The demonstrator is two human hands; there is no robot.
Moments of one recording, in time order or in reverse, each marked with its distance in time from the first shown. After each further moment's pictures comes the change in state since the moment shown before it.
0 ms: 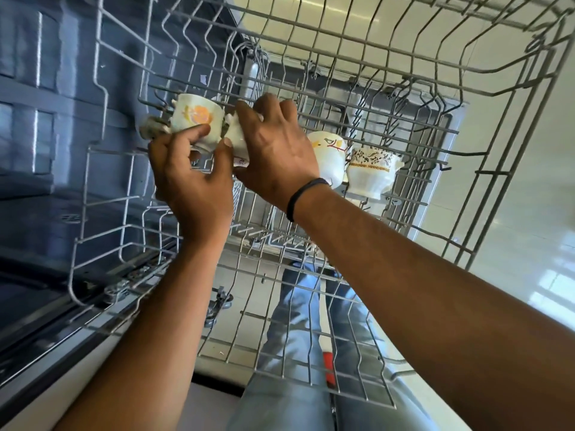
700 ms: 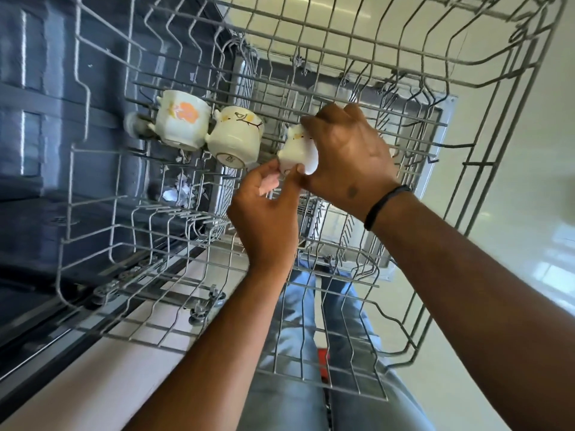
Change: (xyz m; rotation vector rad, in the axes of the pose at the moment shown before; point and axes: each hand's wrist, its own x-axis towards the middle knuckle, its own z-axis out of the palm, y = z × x) left_hand -0.080 0.044 0.037 -0.356 -0.227 -0.384; right_hand -0.043 0.069 -0.063 -0.121 -0.168 0.040
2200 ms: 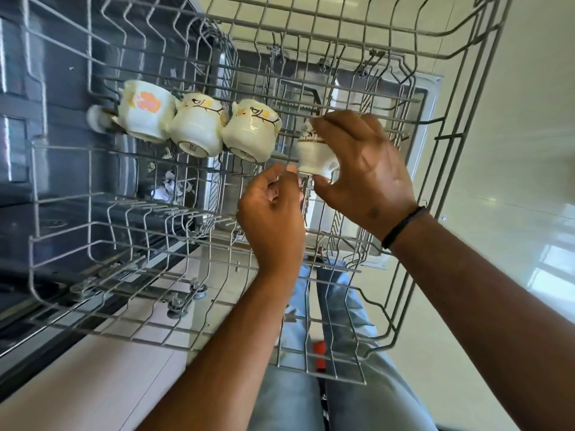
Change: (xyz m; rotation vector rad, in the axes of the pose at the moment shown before) left_hand -0.045 0.004 0.032 -0.070 -0.037 -0.194; right_hand -0.059 0.049 0.020 0.098 0.276 -0.040
